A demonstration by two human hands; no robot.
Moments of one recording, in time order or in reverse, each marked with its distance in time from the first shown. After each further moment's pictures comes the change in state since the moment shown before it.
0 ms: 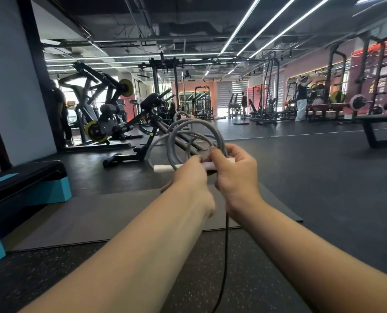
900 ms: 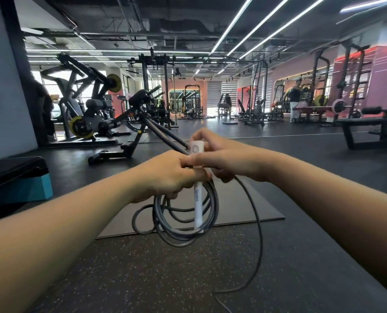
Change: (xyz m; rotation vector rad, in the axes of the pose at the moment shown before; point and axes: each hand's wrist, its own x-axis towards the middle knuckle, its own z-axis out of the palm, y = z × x) left_hand 0.017 0.034 -0.038 1.078 -0.701 0.609; right_hand 0.032 -0.069 -0.040 -0.734 -0.884 0.043
